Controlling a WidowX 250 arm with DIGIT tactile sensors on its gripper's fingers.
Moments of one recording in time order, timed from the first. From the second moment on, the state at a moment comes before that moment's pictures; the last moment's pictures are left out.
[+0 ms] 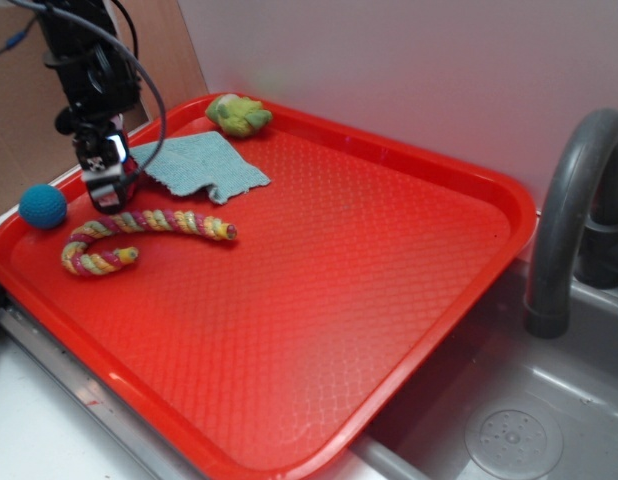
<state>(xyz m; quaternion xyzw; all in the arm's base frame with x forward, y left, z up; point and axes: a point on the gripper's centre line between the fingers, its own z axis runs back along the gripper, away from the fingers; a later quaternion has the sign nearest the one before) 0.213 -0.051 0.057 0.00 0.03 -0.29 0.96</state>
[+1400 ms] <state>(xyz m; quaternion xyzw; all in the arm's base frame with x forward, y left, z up) 0.193 -0.077 0.029 0.11 0.08 -0.32 0.94</state>
